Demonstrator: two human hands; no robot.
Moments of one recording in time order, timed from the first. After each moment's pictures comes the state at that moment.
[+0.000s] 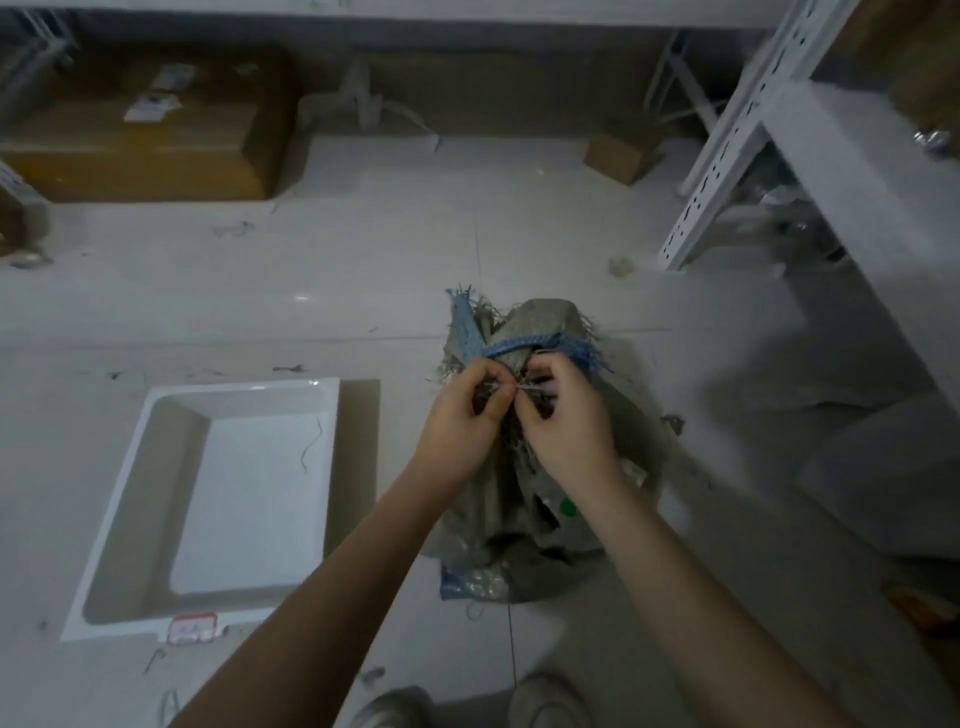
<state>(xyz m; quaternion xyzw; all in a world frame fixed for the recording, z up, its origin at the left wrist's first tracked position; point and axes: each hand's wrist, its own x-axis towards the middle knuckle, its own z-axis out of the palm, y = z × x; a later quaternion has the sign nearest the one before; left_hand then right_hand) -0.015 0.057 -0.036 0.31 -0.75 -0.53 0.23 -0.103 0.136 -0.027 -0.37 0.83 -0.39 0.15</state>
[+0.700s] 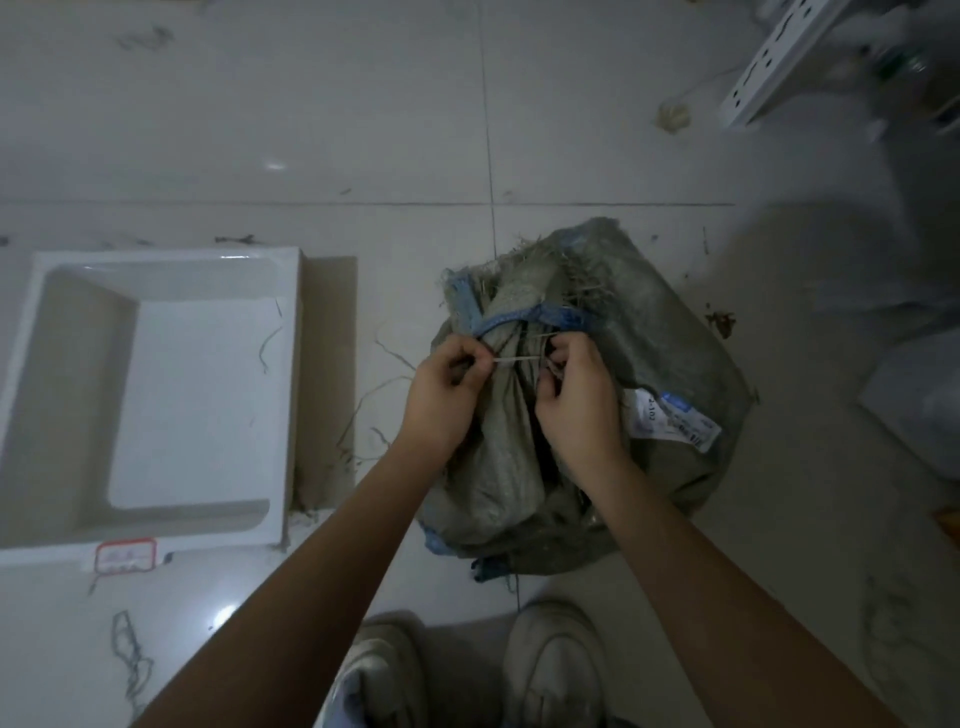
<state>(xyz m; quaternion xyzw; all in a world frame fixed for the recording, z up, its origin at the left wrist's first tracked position) 0.004 0.068 -0.165 0.44 -0.66 -0.58 0.18 -0.095 0.153 -0.159 -0.32 0.89 -0.26 0.18</state>
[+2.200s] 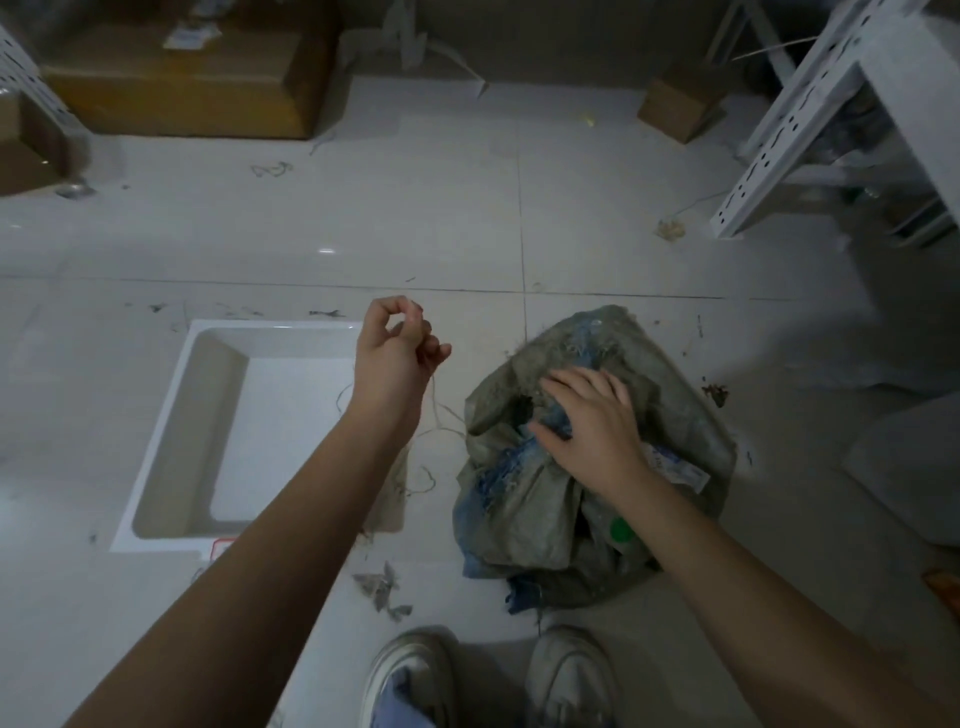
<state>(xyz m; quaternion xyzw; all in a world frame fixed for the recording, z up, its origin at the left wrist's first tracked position) 0.046 0.016 -0.037 0.41 -0.35 -0.74 0.41 -0.094 0.155 -0.103 -0.55 0.82 -0.13 0.06</state>
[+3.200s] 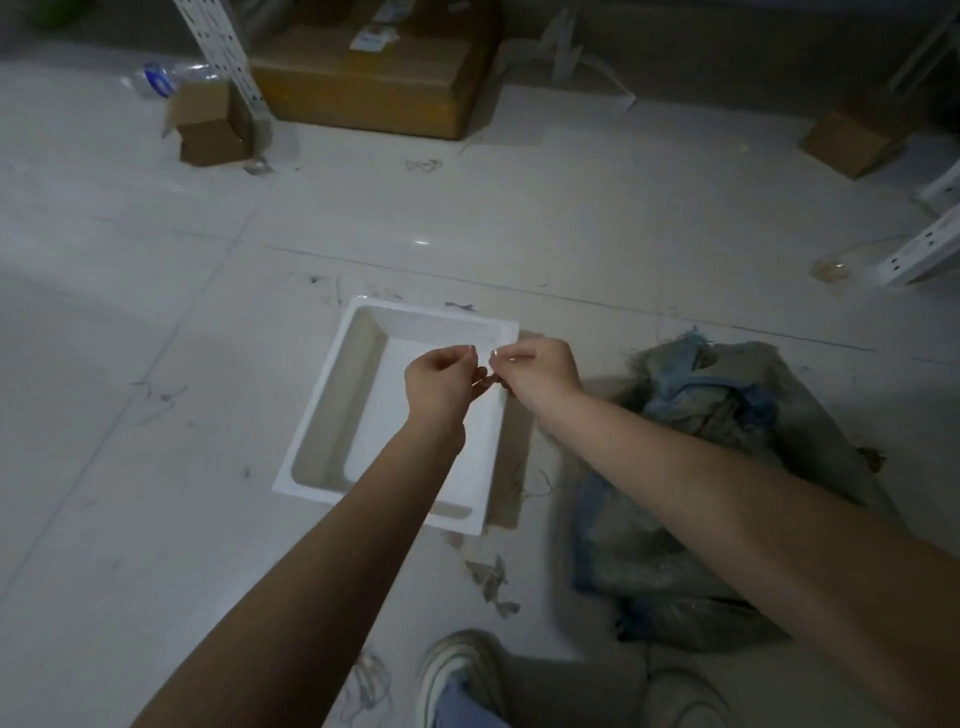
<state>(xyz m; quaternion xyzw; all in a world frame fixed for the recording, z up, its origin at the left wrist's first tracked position) 0.153 -0.025 -0.054 0.60 -0.31 -0.64 0.36 0.060 -0.006 -0.066 -0.27 0.76 -0.41 0.43</state>
